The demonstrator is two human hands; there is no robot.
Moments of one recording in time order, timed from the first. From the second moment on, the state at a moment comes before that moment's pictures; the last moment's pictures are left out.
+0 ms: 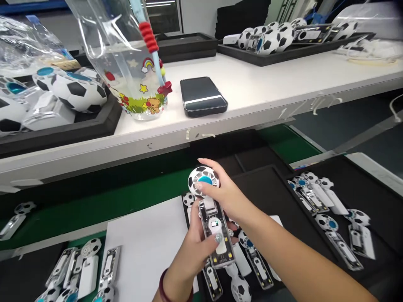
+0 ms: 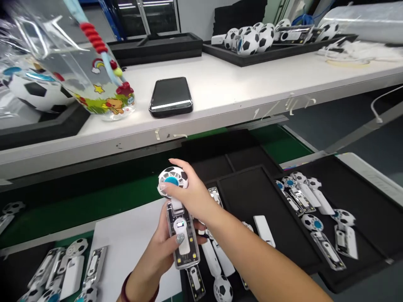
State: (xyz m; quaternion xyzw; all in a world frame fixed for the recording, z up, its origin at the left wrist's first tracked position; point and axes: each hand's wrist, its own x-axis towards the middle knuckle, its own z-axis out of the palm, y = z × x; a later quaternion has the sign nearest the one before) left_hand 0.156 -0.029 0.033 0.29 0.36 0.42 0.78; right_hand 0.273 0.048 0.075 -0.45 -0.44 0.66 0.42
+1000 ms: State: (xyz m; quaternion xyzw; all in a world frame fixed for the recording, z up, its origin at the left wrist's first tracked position) left_hand 0.224 -0.132 0.100 0.34 0.35 0.49 0.72; right_hand 0.323 -0.039 0.138 -0.32 -0.49 0.69 0.43
